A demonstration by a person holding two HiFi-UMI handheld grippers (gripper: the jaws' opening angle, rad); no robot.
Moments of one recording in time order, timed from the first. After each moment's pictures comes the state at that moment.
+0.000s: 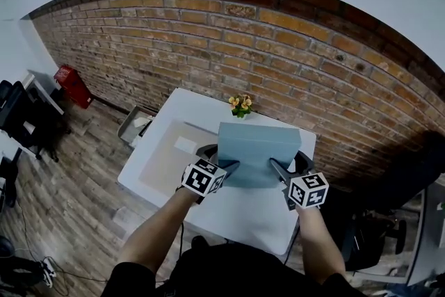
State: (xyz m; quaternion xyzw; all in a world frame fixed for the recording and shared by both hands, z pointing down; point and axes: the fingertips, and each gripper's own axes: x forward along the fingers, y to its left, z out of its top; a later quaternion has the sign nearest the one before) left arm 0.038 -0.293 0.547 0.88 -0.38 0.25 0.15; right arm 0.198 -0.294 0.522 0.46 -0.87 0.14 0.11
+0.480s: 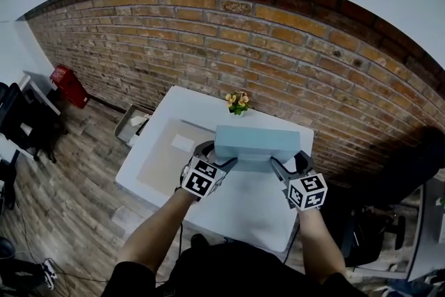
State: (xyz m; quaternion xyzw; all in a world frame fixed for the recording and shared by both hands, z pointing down) left arm 0.037 -0.297 0.544 0.88 -0.39 0.25 0.09; right arm 0.203 -0.287 0.517 0.48 -0.87 0.09 0.13
